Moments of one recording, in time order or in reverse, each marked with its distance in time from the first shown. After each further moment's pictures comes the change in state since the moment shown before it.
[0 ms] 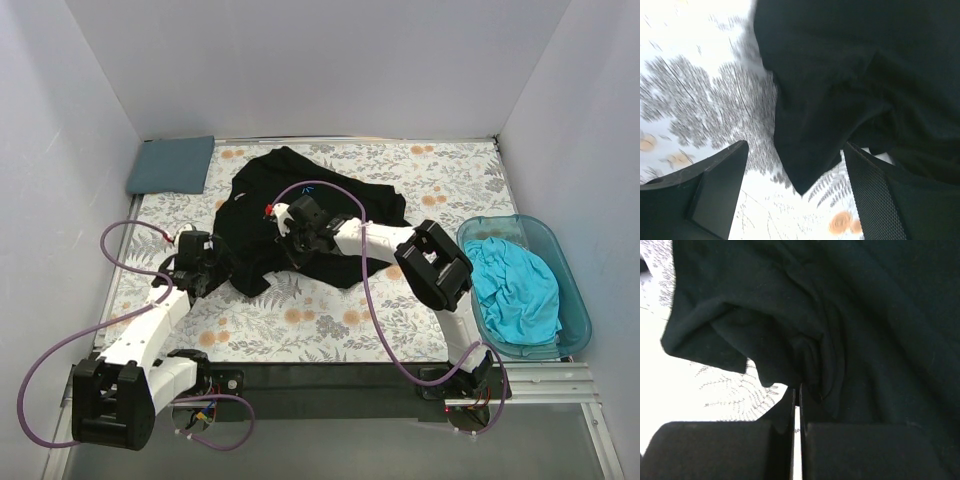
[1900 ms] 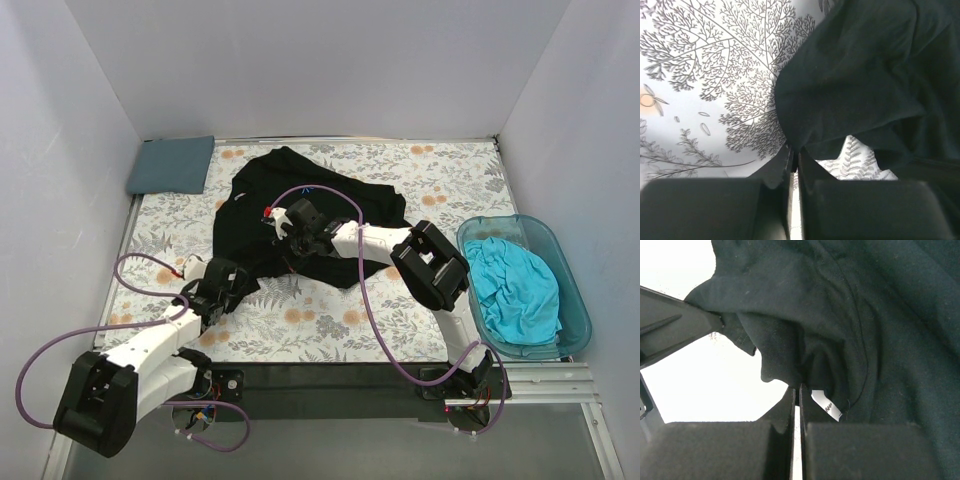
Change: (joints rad) left arm -0.254 -0.038 -0.242 0.145 -0.219 -0.482; right arm 0.000 0.018 -0.008 0.035 -0.094 0.106
